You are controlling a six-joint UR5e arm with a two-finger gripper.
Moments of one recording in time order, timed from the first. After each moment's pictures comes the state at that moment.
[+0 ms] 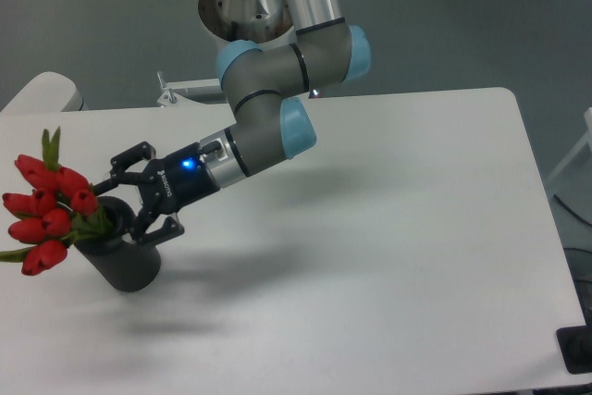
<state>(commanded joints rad) 2.40 -1.91 -1.95 -0.84 0.23 1.44</state>
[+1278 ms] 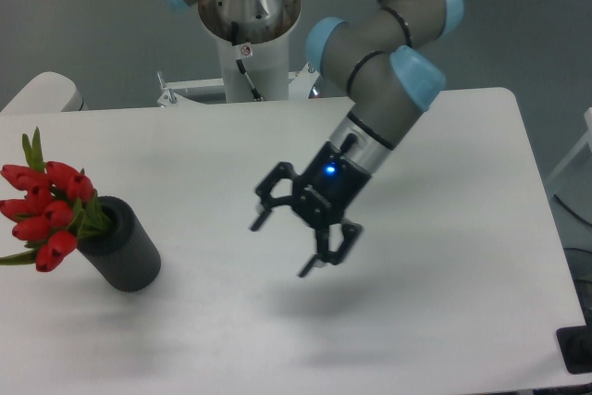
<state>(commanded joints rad) 2.63 -1.93 -1.65 -0.86 0.90 1.28</state>
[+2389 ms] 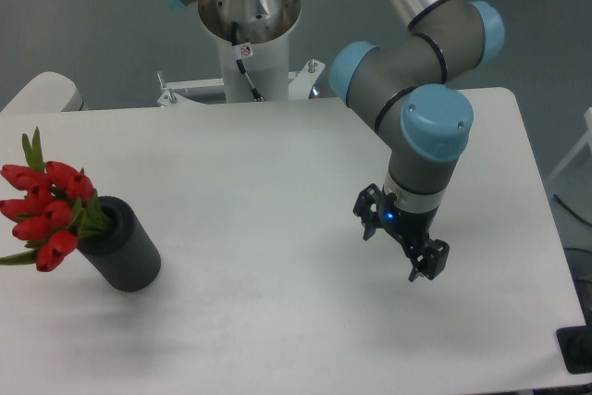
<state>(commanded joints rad) 2.56 -2.07 -1.39 -1.15 1.49 1.50</state>
